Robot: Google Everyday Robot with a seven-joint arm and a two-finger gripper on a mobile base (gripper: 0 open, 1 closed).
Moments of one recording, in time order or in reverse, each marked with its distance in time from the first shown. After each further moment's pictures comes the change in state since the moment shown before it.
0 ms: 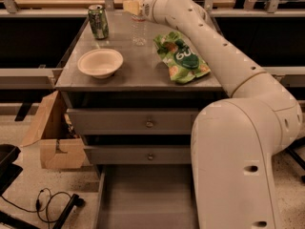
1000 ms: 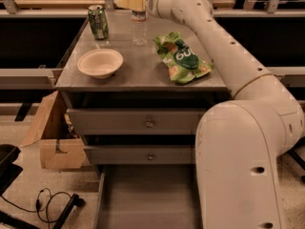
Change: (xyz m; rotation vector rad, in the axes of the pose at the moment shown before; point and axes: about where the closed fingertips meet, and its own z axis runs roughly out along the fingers) arm -0.017 -0.001 -0.014 -0.037 -0.007 -0.023
